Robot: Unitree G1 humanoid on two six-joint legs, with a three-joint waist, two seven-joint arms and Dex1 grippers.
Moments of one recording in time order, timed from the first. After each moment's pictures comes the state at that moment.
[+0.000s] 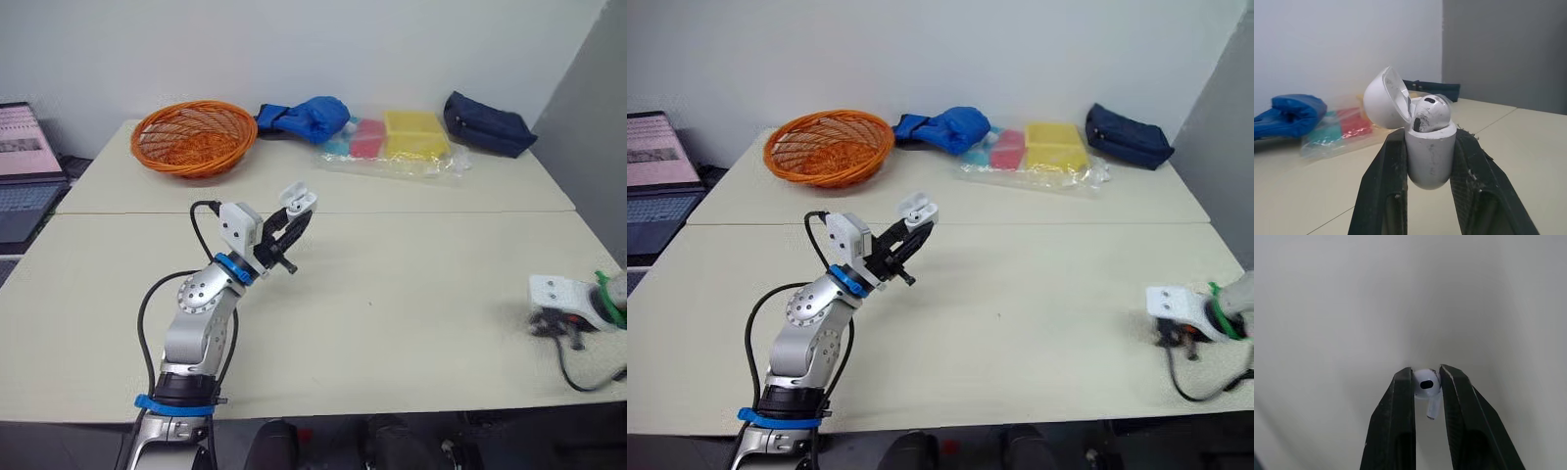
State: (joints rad) left arm -0.36 0.27 0.04 -0.04 -0.34 0.06 -0.65; right arm -0.39 -1.05 0.16 0.09 0.01 0.32 1.37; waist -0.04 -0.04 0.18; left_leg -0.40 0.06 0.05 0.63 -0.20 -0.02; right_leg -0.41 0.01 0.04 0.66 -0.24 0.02
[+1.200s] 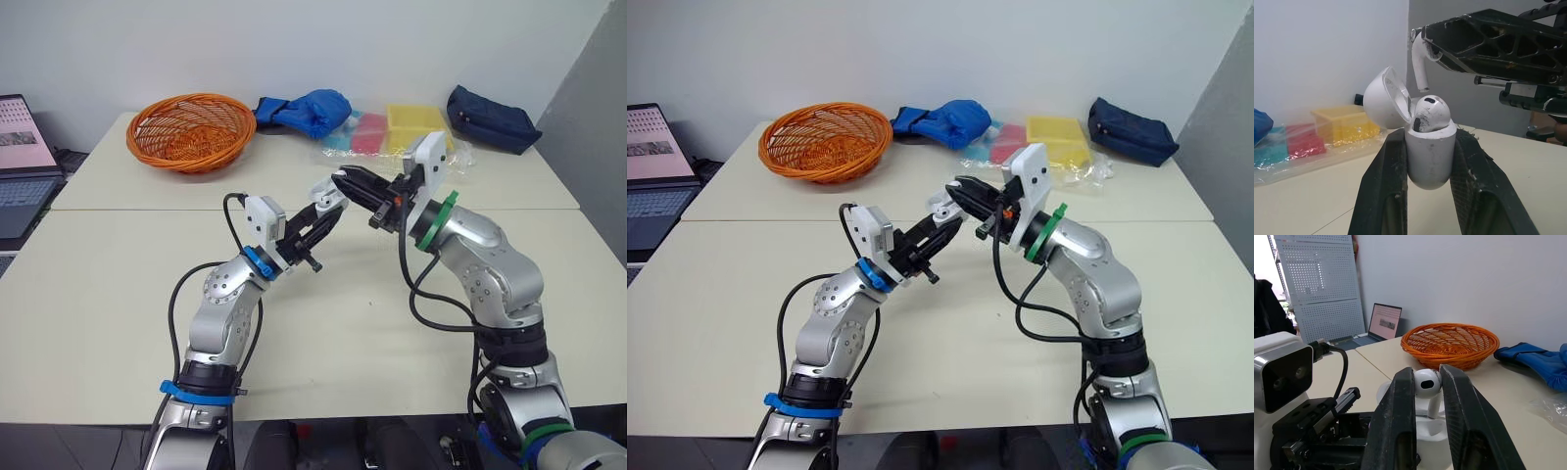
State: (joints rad) left arm -0.42 0.20 -0.01 -0.02 -0.39 0.06 -0.72; right arm -0.67 -0.23 0.04 -0.24 0.43 0.58 0.59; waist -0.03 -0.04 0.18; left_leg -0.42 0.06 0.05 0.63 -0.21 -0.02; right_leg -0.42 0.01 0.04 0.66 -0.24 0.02
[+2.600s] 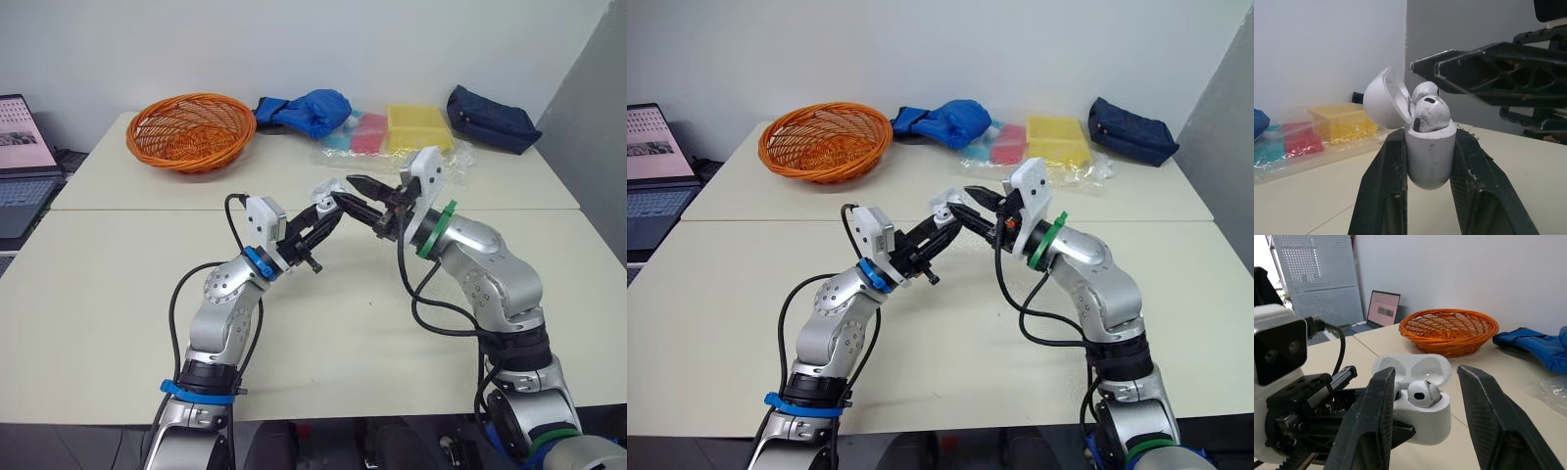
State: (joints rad) left arm -0.42 0.20 -0.01 -0.01 -0.39 0.06 -0.73; right arm -0.64 -0.29 0.05 -0.24 0.46 0.59 0.61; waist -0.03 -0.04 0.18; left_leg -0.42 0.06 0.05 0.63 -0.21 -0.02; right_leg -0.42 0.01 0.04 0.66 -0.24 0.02
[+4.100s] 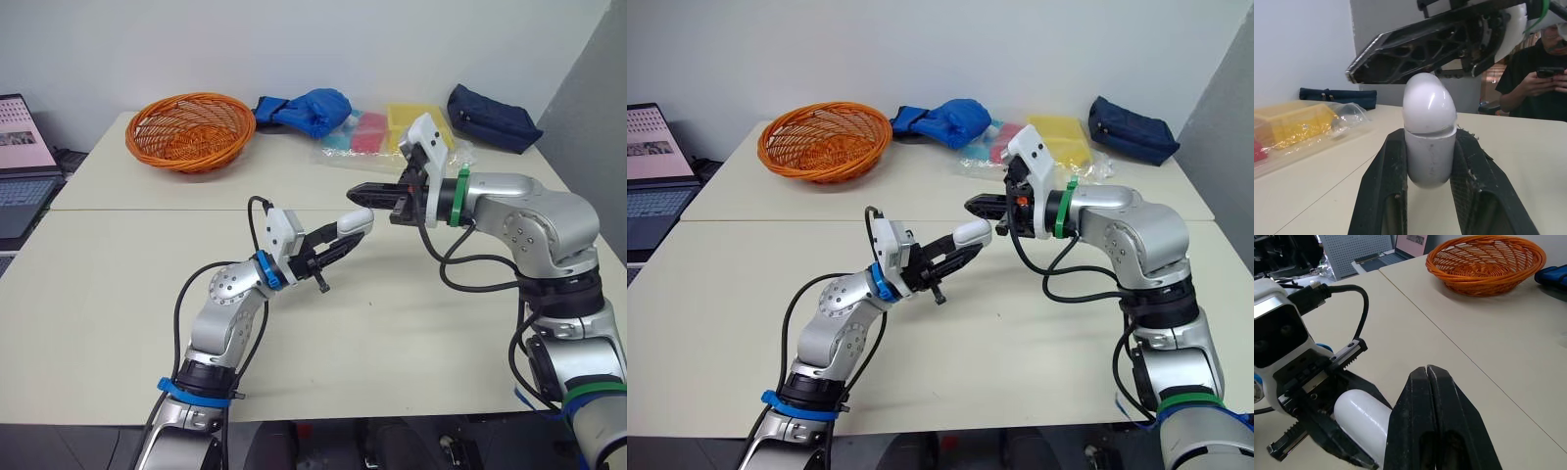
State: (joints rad) left arm -0.42 0.24 -0.09 -0.02 -0.39 0.07 -0.86; right arm -0.89 -0.54 0.11 -0.17 0.53 0.97 0.79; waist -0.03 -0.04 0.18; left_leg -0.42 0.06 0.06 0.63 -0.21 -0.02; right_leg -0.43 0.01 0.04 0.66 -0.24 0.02
